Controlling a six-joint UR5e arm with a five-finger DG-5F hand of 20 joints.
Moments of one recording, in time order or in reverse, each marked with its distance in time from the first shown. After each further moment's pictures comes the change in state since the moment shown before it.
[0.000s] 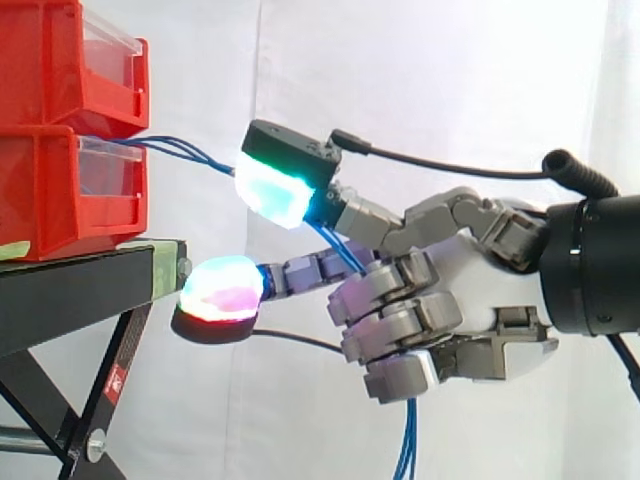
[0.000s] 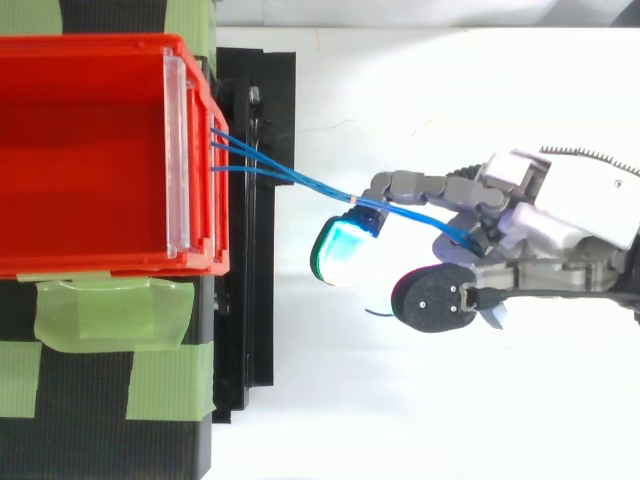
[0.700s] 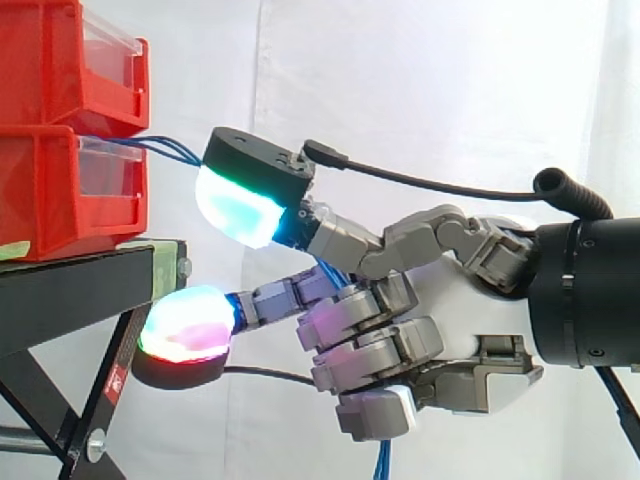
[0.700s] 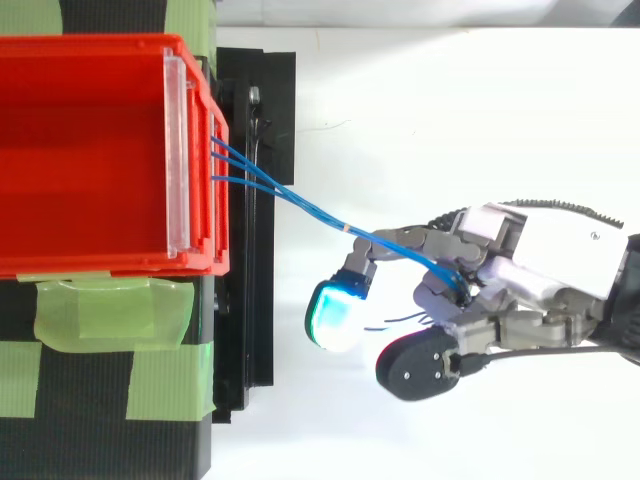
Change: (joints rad) arm 0.031 -0.035 0.000 0.081 -0.015 -0.054
